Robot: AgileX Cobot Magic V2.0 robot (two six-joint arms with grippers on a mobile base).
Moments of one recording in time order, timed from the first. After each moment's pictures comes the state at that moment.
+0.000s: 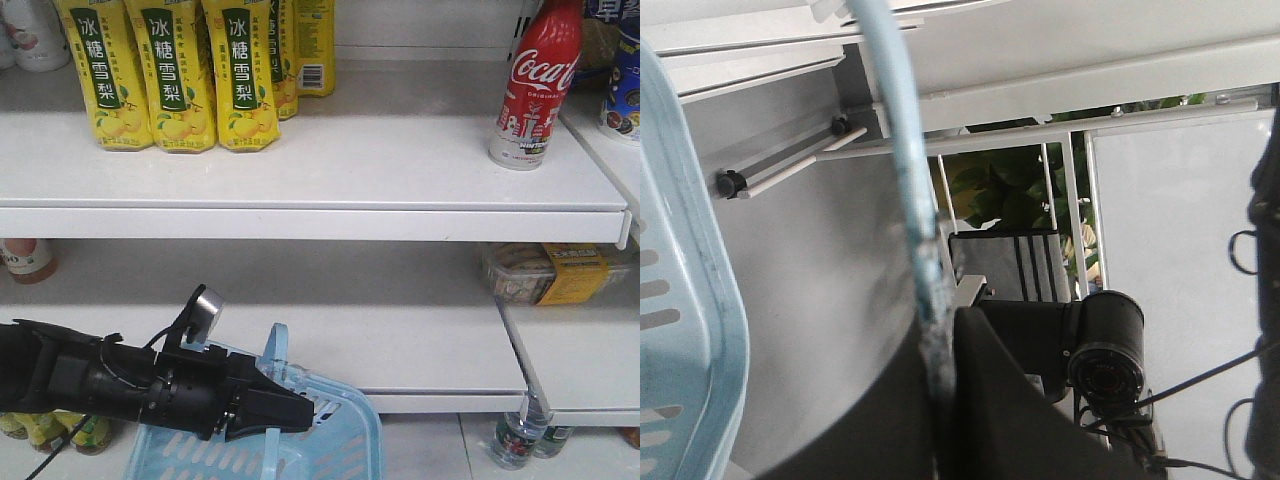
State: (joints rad) left arm -0.31 1.75 -0.68 -1.68 1.12 1.09; right arm -0.04 0.26 -0.26 -0.09 0.15 0.09
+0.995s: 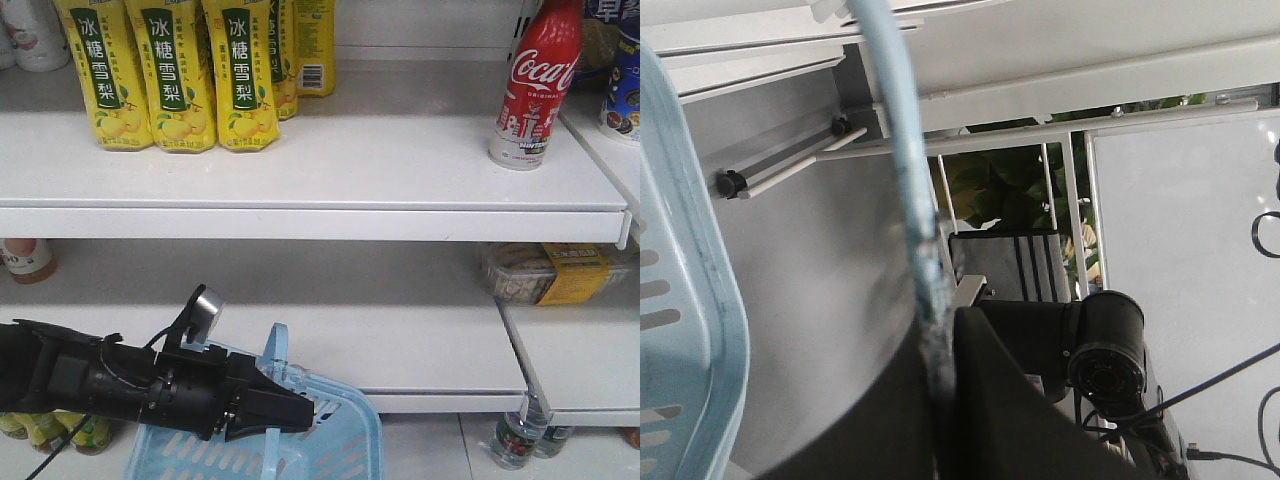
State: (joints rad) left arm -0.31 1.75 -0.68 -1.68 1.12 1.09; right arm -0.04 0.37 -0.33 -0.05 0.14 0.09
